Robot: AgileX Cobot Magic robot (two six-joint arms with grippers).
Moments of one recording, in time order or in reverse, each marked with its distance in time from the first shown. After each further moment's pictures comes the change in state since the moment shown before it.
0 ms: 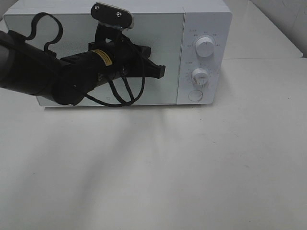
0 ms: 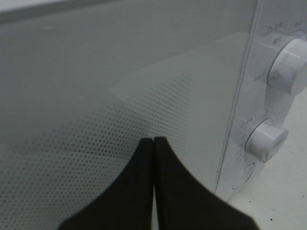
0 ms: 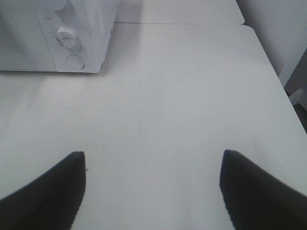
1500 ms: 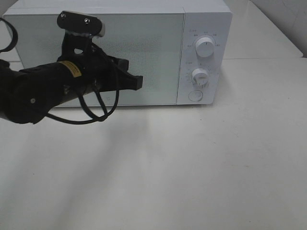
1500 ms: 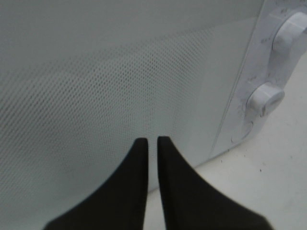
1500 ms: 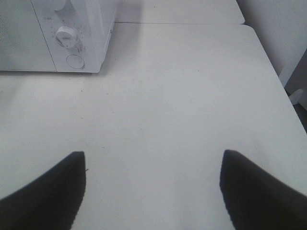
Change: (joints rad) left arm -0.024 -0.213 0.272 -0.126 0.028 0.009; right arm 0.000 0.000 0.000 0.000 0.000 0.000
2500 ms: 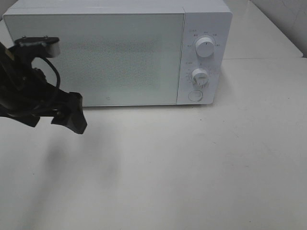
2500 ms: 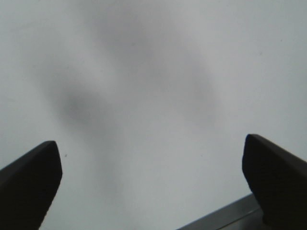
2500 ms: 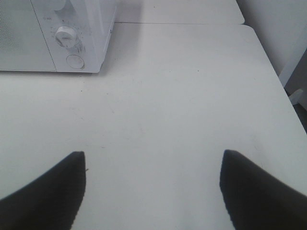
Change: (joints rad) left arm 0.245 -0.229 -0.167 -0.019 1.341 -0.027; right arm 0.000 0.000 0.000 0.000 0.000 0.000
